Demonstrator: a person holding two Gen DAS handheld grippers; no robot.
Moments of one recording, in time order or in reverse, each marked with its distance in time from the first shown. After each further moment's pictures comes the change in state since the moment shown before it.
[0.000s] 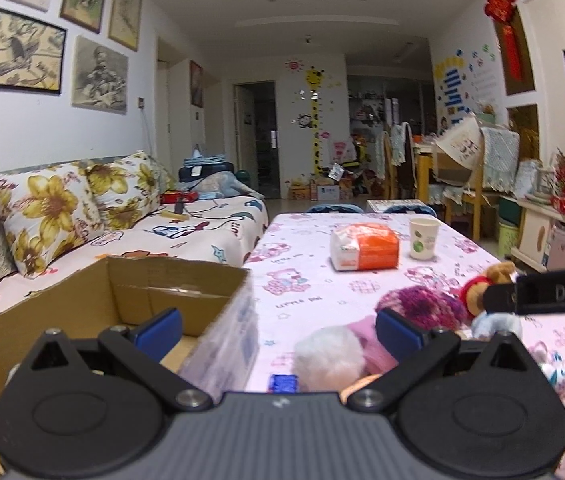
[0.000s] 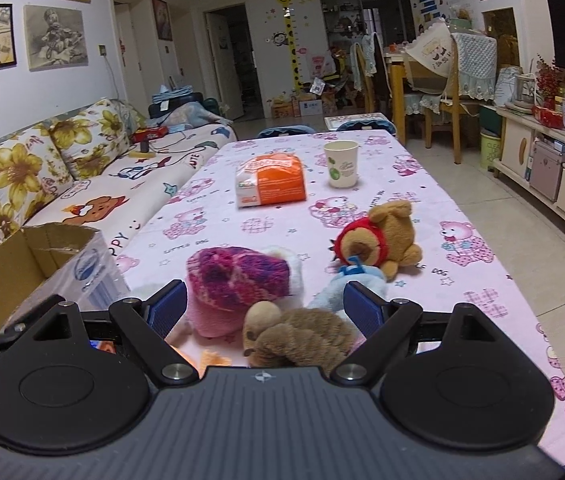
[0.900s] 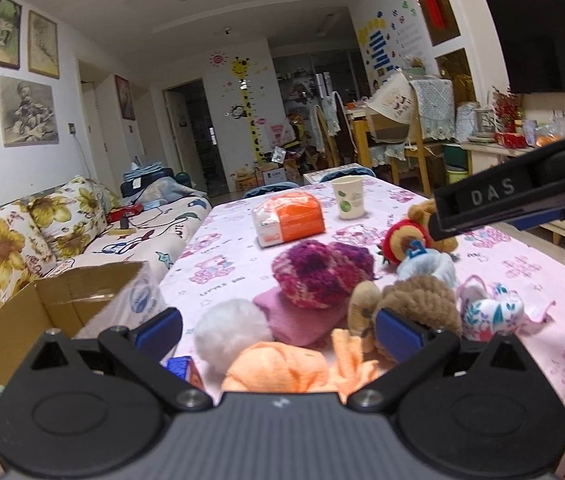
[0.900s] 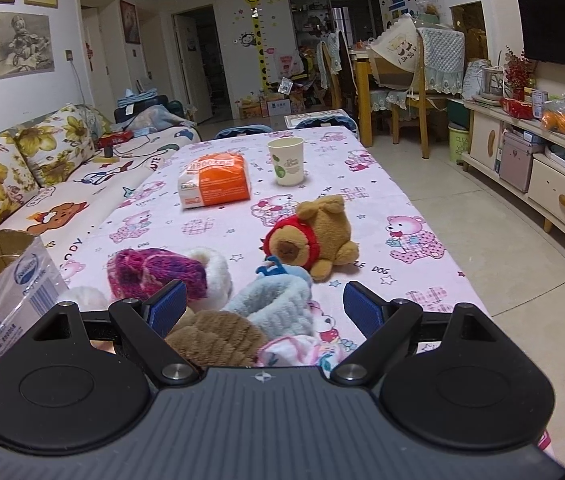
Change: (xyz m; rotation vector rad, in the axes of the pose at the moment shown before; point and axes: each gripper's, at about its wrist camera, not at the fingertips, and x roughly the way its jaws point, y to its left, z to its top) left arm -0.008 -0.074 -0.022 0.209 0.032 -0.118; right arm -0.012 -0.049 -0.004 0.028 0.000 -0.087
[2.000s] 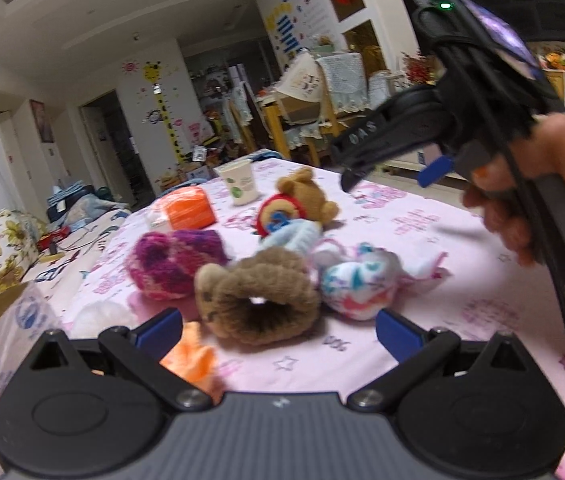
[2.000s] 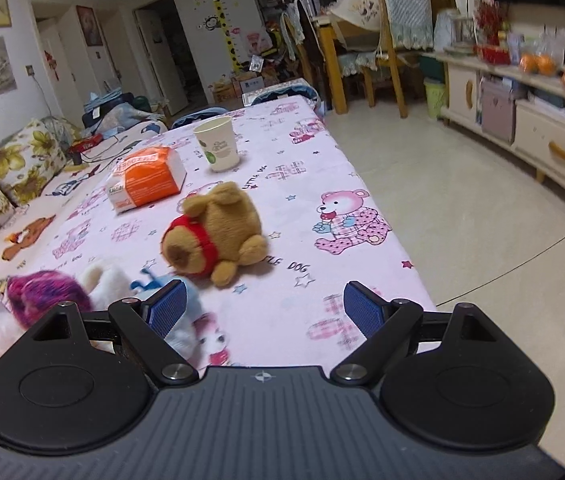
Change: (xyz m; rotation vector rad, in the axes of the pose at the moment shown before) left arm -0.008 -0.085 -0.010 0.174 0.028 -0.202; right arm 0.045 -0.097 0.012 0.150 0.077 0.002
